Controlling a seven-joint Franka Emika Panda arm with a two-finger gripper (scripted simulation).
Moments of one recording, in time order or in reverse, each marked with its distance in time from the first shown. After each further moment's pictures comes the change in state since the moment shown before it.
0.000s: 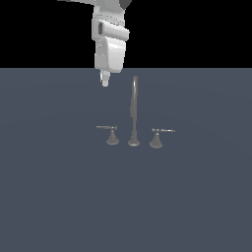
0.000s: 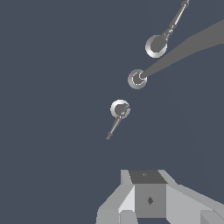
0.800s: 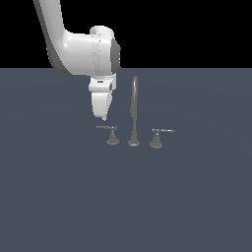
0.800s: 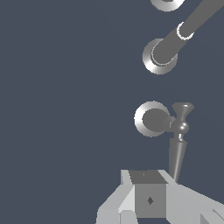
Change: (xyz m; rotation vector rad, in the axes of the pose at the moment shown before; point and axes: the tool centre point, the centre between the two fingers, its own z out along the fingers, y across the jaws) arm 0.024 -0.047 0.137 0.011 0.110 0.402
